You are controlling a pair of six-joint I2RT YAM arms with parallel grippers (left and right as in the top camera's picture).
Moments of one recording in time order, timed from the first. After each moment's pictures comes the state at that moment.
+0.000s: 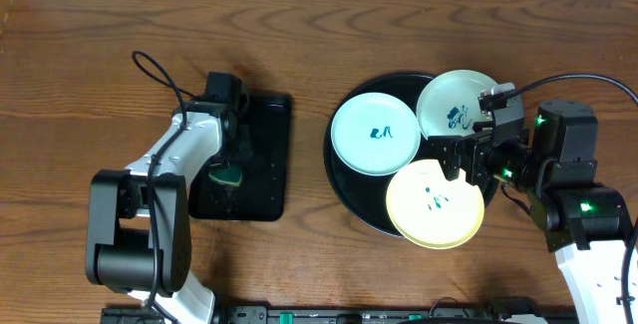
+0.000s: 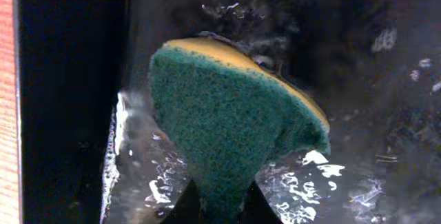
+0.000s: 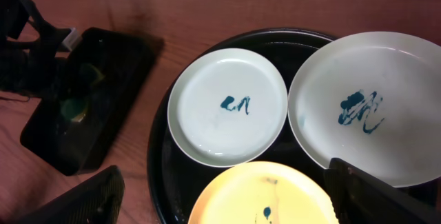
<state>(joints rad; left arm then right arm) -0.10 1.79 1.04 -0.68 -0.11 -0.30 0.07 1.02 0.95 -0.70 -0.45 0.01</state>
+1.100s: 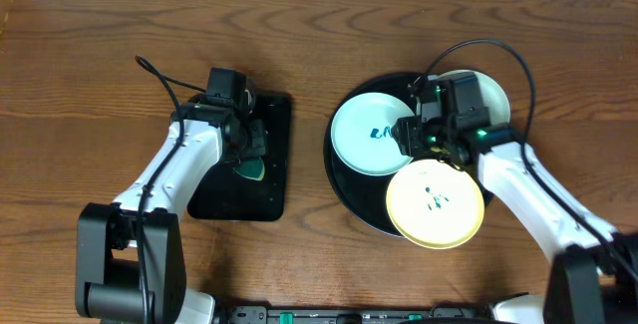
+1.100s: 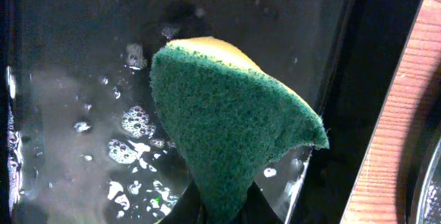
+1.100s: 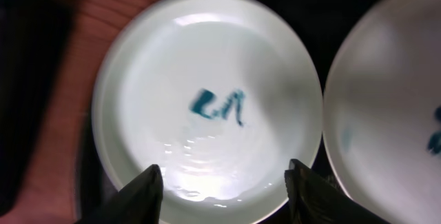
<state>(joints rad) -0.15 1.66 1.04 -0.71 0.10 -0.30 0.29 1.57 0.95 -0.40 -0.23 0.17</state>
